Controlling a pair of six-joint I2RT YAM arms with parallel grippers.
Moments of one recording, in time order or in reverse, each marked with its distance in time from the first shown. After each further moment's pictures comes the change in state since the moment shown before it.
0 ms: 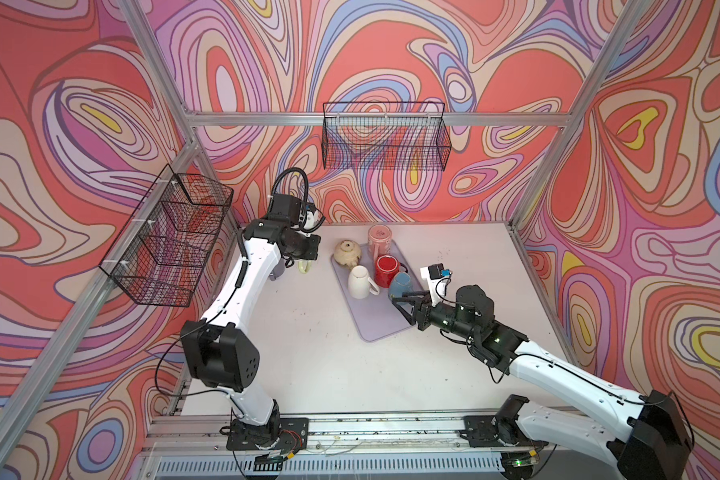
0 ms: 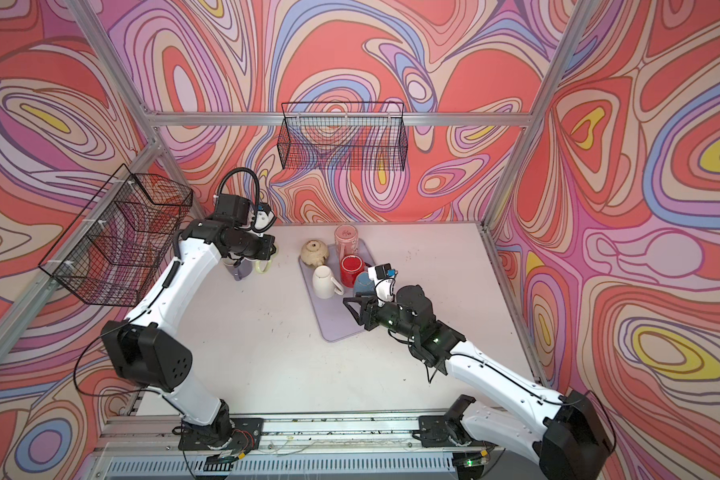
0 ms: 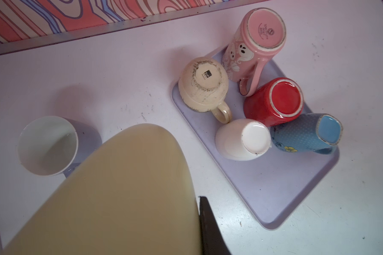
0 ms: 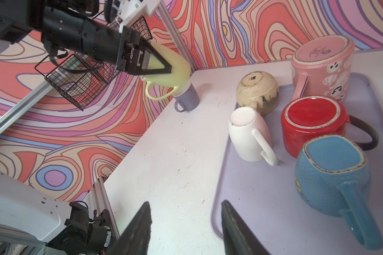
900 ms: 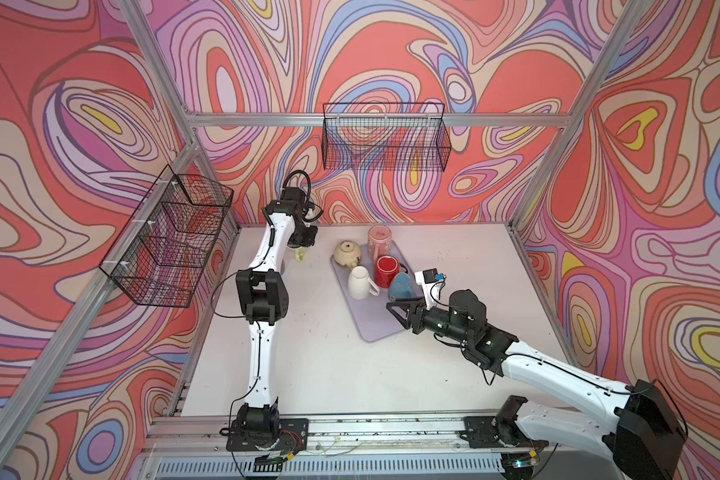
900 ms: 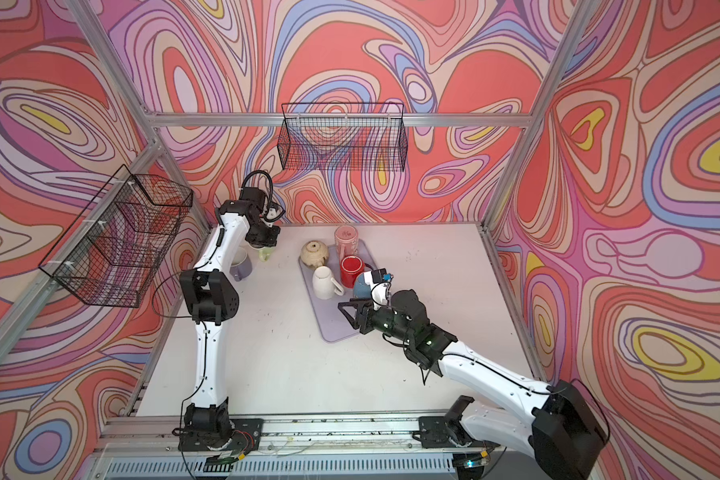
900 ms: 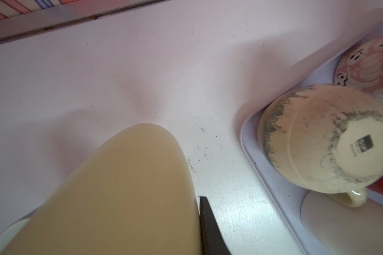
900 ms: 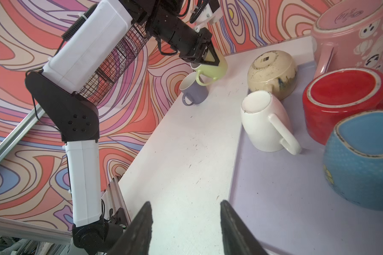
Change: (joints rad) left arm 0.098 0.721 0.729 -0.218 -0.071 0.080; right arm 0.032 0.054 -0.043 0.106 -0.022 0.109
